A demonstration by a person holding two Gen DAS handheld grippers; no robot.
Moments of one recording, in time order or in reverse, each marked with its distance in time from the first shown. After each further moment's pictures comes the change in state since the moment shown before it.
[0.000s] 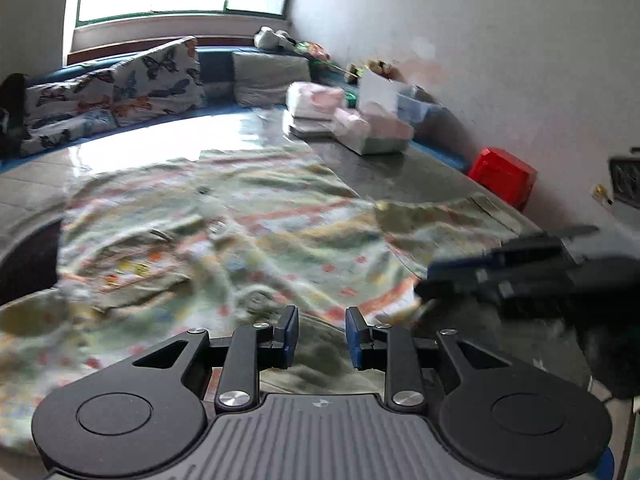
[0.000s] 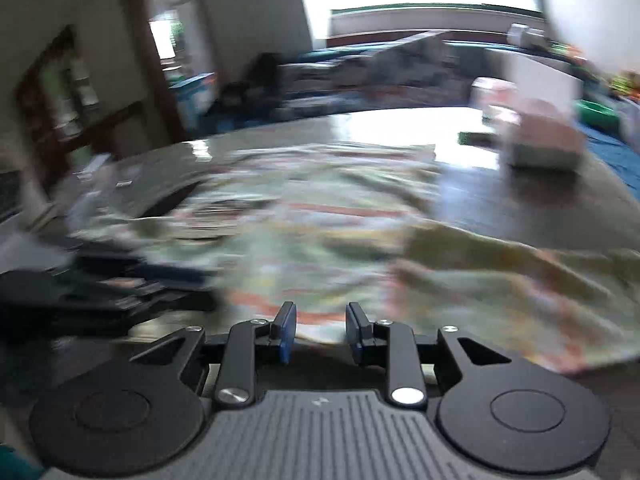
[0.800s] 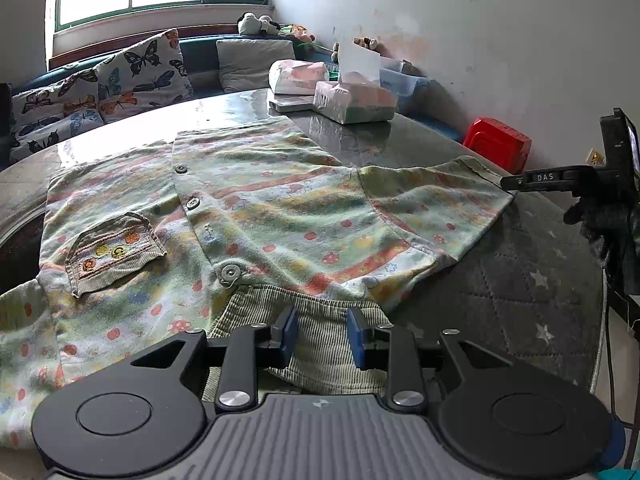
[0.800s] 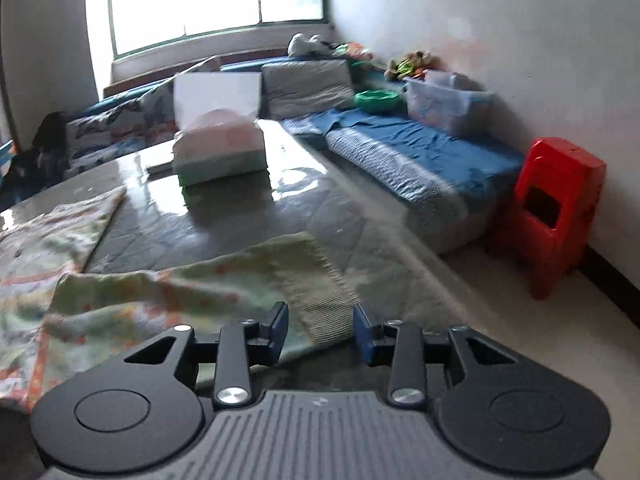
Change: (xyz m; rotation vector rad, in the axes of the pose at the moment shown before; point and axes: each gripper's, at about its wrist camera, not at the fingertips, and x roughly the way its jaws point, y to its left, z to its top) left arm 0.010 -0.012 -0.009 0.056 0.045 0.008; right arm -0.052 -0.166 -0.022 0.315 -0.116 -0.533
